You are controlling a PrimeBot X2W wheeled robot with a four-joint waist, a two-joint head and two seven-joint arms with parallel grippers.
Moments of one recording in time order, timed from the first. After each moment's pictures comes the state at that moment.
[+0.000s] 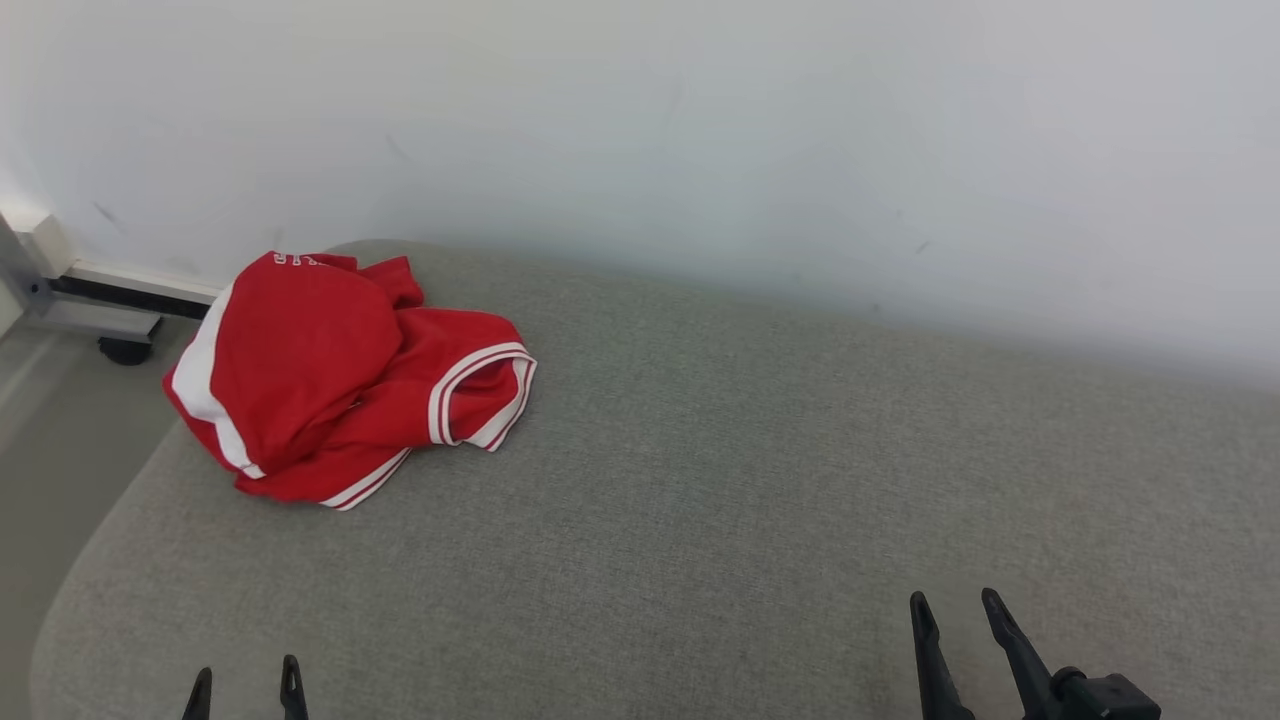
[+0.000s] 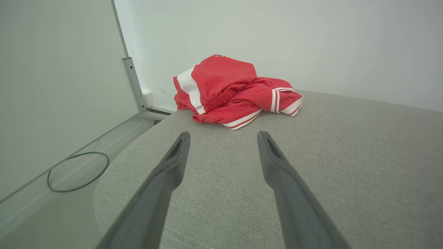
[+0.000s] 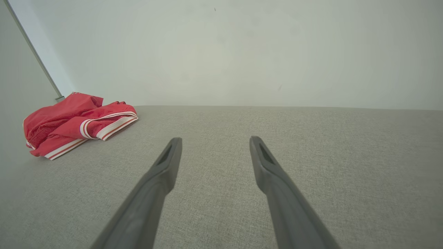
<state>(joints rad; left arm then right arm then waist) 0.12 0.05 0.14 0.19 -0.06 -0.07 -0.26 0.06 -0.05 0.05 0.24 0.19 0.13 -0.26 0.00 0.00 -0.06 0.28</state>
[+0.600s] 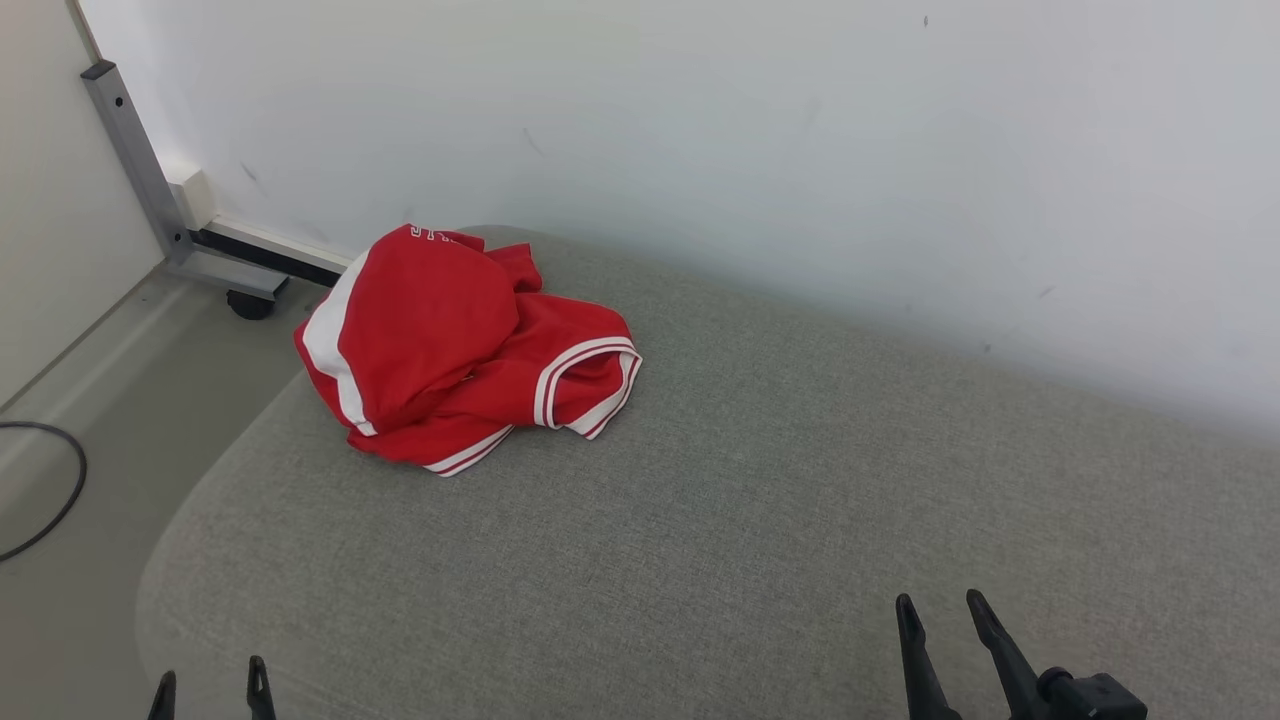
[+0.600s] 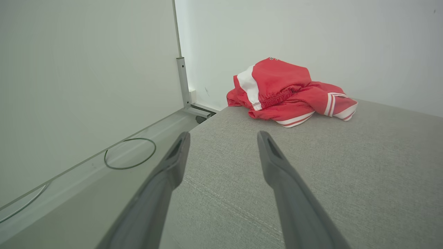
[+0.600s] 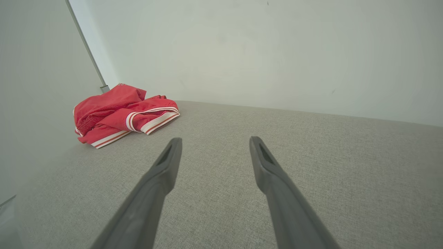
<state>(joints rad) 0.12 0.05 0.19 0.18 -0.04 -0.08 -0.26 0.06 -0.05 0.07 0.25 0.21 0.13 -0.26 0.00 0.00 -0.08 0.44</state>
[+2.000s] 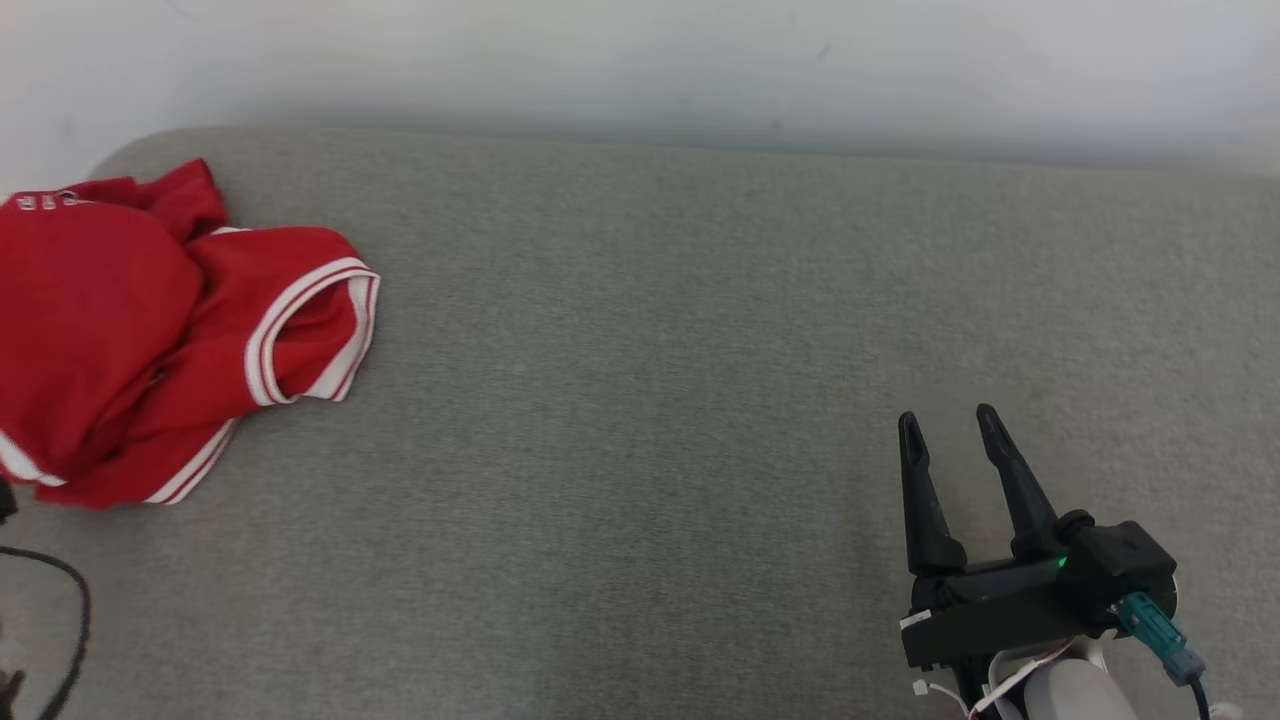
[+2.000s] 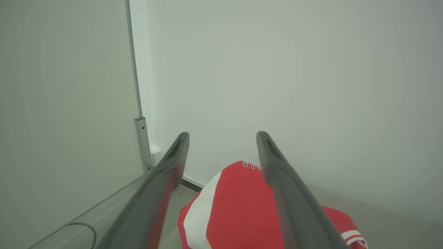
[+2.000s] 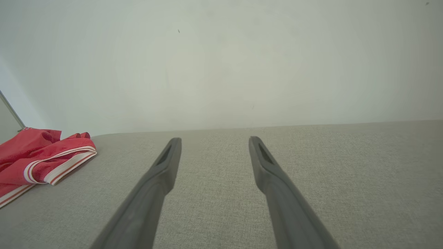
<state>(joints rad) -0.55 0.30 0.42 0.52 -0.23 -0.12 -0.26 -0.16 -0.05 0.06 0.18 0.17 0.13 -0.26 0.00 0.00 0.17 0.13</state>
